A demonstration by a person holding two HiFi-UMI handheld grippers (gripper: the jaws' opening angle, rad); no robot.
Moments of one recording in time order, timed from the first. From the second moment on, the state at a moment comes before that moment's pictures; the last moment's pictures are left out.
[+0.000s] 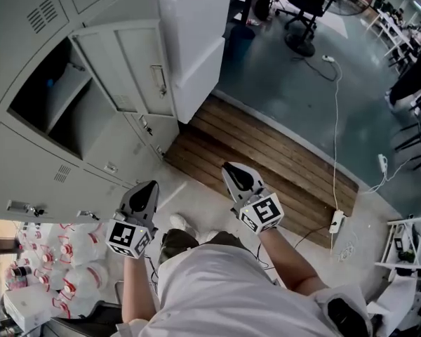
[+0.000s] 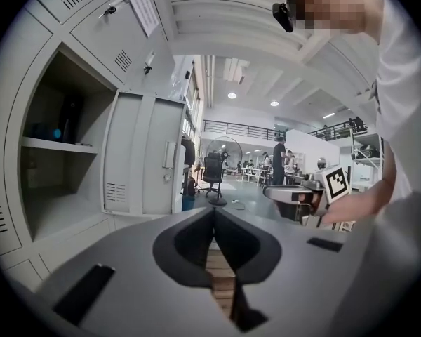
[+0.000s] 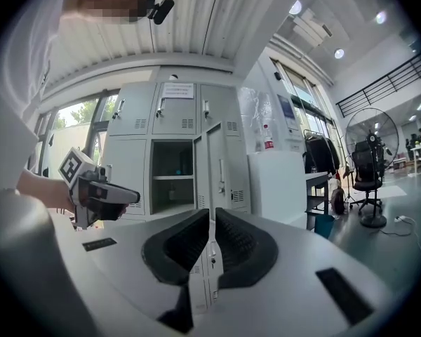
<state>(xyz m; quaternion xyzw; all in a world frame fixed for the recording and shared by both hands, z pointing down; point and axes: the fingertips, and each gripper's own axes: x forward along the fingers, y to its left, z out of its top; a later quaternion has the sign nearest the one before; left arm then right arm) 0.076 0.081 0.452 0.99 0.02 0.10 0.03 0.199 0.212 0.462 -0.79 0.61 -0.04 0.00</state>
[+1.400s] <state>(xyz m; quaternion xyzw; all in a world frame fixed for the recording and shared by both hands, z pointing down) 0.102 -0.093 0.463 0.99 -0.02 0.11 0.06 0.299 -0.010 0.441 -0.77 0.64 -0.02 -0.03</state>
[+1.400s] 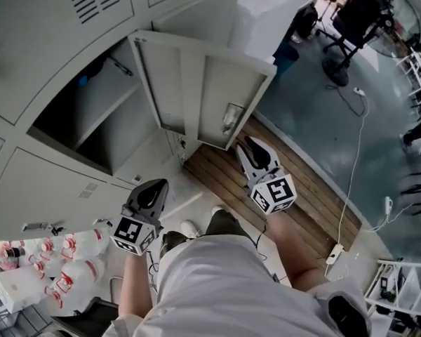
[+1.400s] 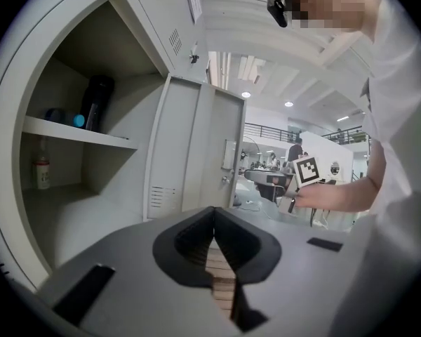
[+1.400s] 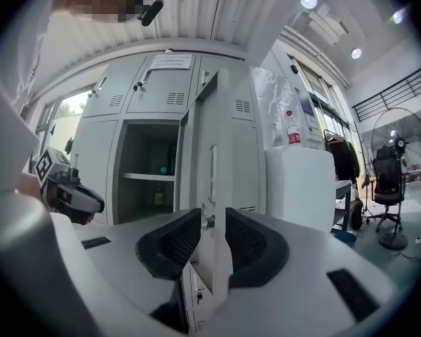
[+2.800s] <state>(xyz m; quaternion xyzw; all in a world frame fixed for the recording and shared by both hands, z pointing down) 0.127 -0.063 0.469 0.97 -0.20 0.09 0.08 0.319 -0.048 0.436 -0.62 0.78 -0.01 -0.01</state>
